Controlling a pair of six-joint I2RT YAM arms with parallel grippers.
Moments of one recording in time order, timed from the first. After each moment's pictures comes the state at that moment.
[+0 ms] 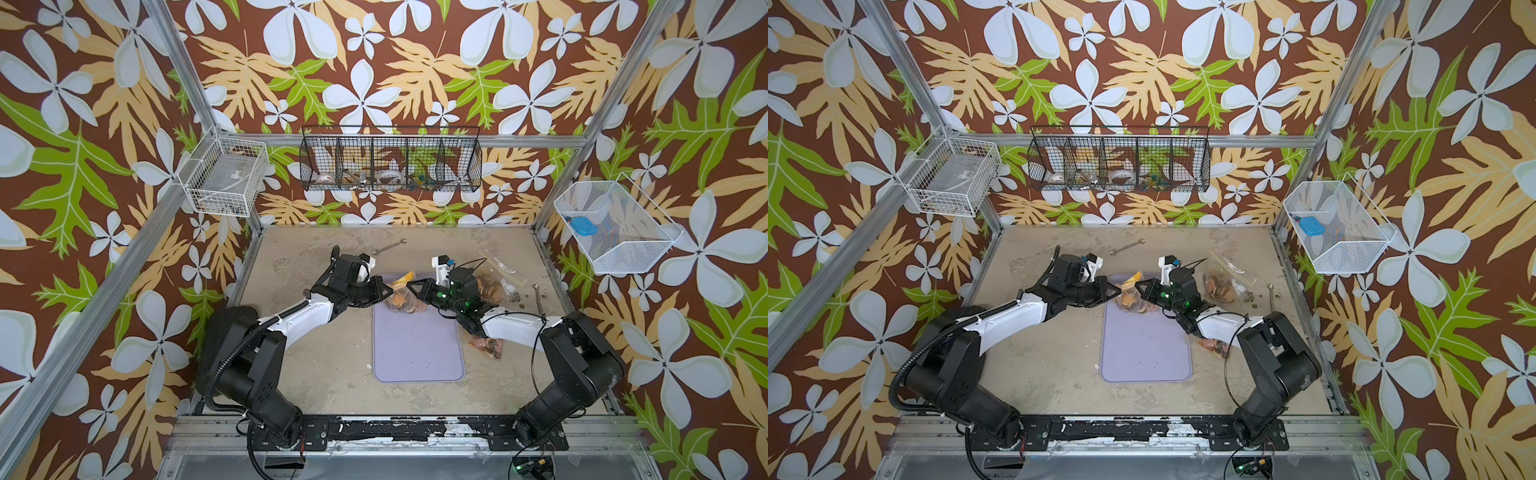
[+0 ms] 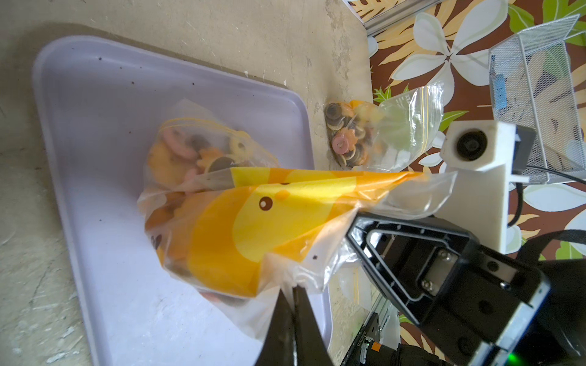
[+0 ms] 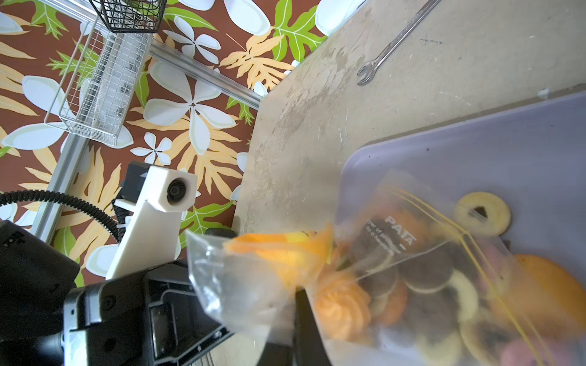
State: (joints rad) left arm -0.44 1.59 0.97 -0.02 0.53 -0.77; right arm 0.51 1.63 0.79 0.50 -0.37 0.92
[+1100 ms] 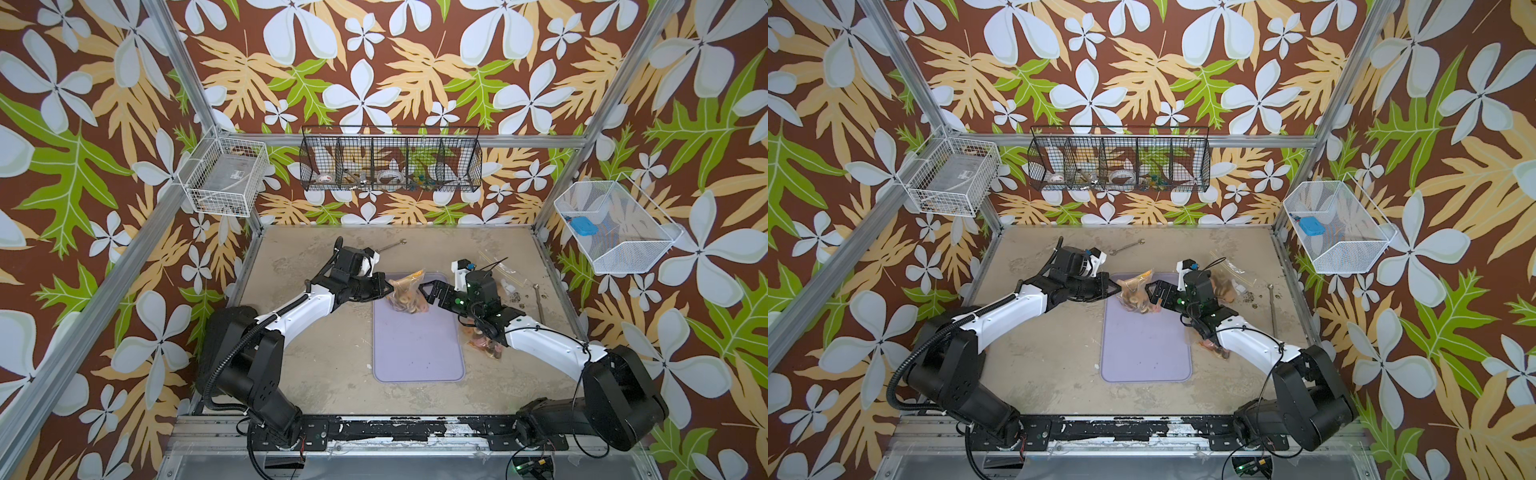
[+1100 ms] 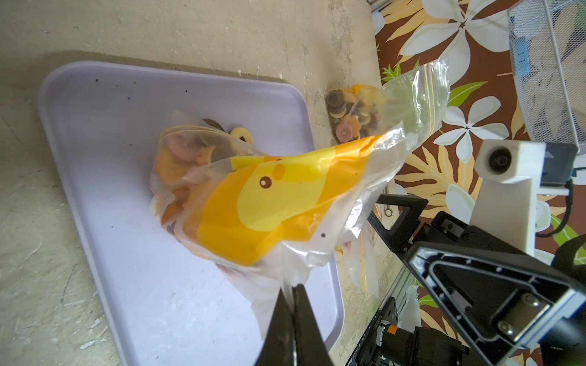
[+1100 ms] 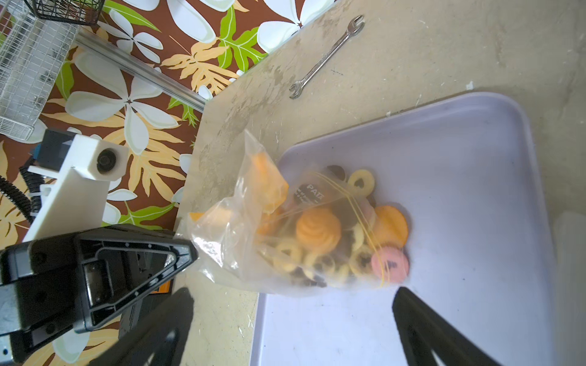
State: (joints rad) left arm -0.44 1.60 1.09 -0.22 0.53 -0.64; right arm 0.46 1.38 0.73 0.14 -0.24 0.74
